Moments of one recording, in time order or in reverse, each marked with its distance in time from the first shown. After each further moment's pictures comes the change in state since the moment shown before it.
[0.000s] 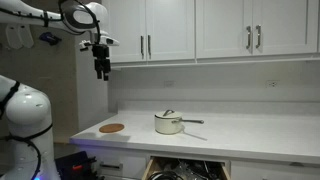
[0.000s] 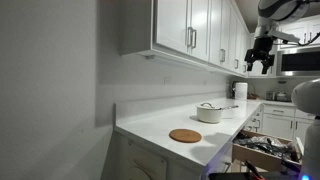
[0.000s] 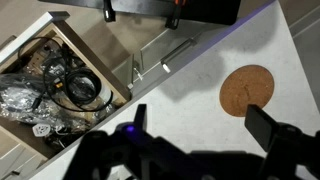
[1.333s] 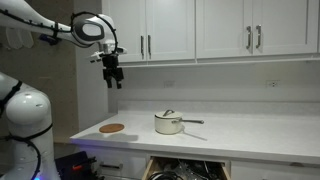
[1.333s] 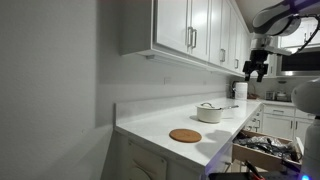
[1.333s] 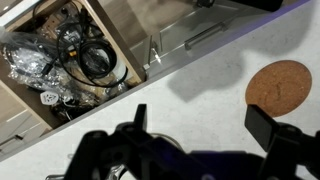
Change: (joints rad) arm -0.001 0.072 -0.027 -0.101 -0.101 0.246 -0.147
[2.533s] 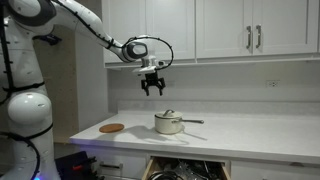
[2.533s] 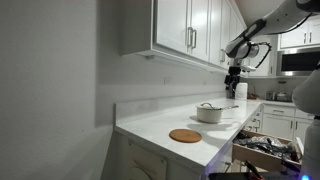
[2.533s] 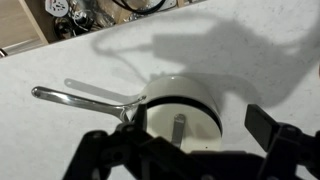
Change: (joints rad) arm 0.034 0.724 -0.091 0.412 0.015 0.362 -0.327
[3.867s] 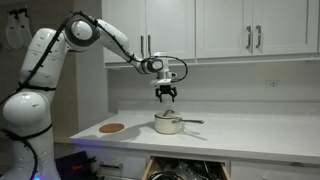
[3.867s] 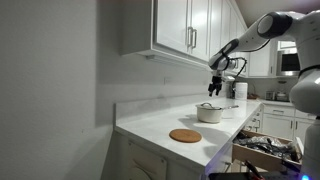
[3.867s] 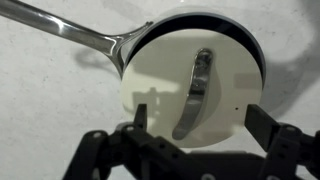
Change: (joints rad) arm -0.101 0.453 0.174 0.397 0.041 0.074 0.001
